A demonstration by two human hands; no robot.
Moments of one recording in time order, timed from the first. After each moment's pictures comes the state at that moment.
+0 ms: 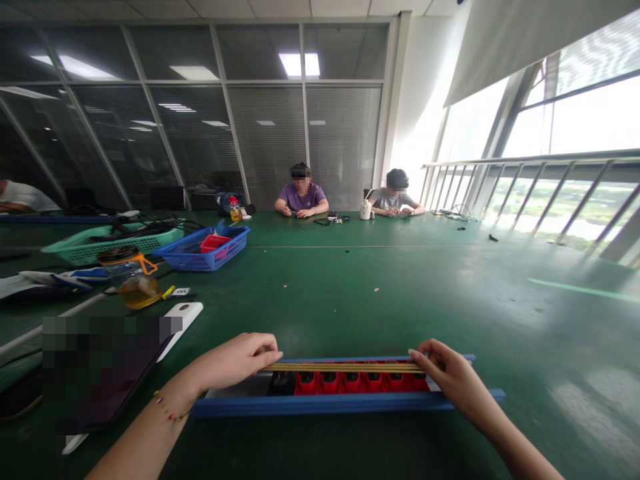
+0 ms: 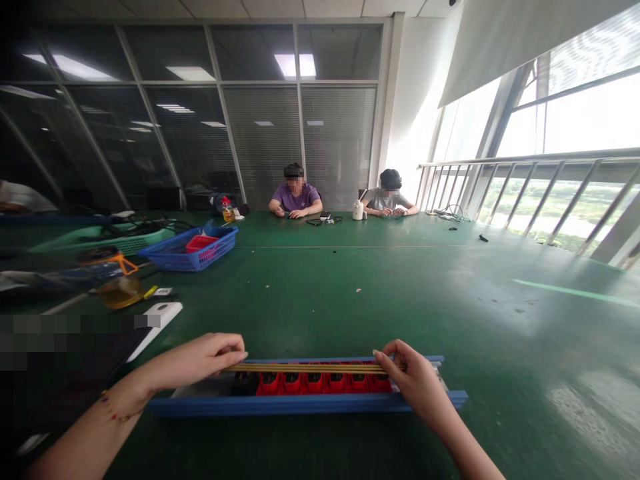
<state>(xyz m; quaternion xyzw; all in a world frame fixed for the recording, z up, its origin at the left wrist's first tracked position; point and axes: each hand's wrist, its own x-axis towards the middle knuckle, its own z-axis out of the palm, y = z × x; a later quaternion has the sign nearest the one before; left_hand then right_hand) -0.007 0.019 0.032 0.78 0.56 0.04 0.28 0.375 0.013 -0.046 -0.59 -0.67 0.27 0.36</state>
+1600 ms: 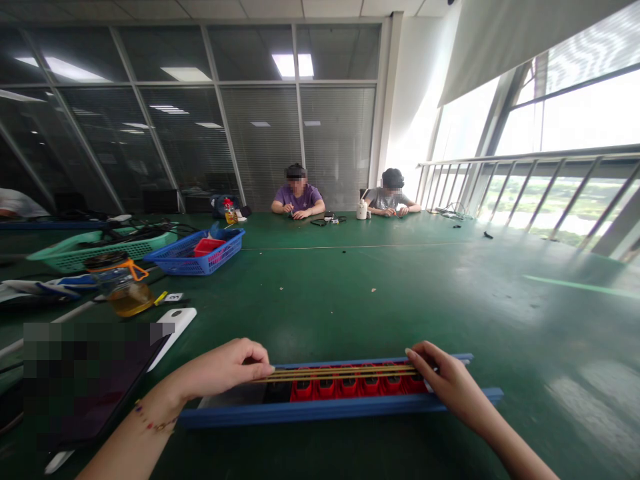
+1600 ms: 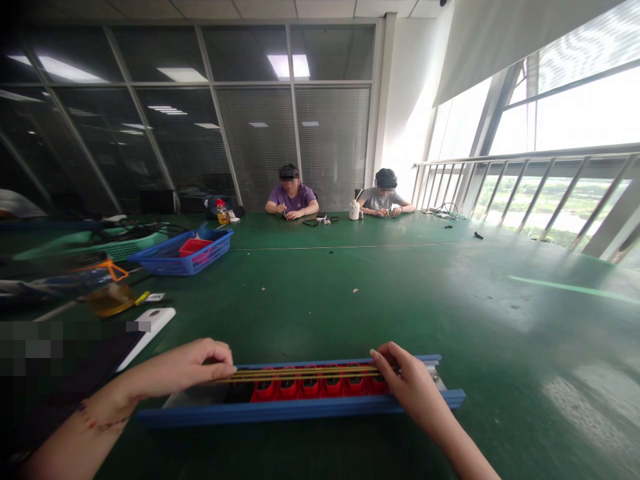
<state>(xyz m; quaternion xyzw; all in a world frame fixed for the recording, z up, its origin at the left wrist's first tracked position) -0.017 0.028 0.029 0.81 0.49 0.04 0.33 0.373 0.010 -0.040 -0.58 -0.73 0.20 0.30</state>
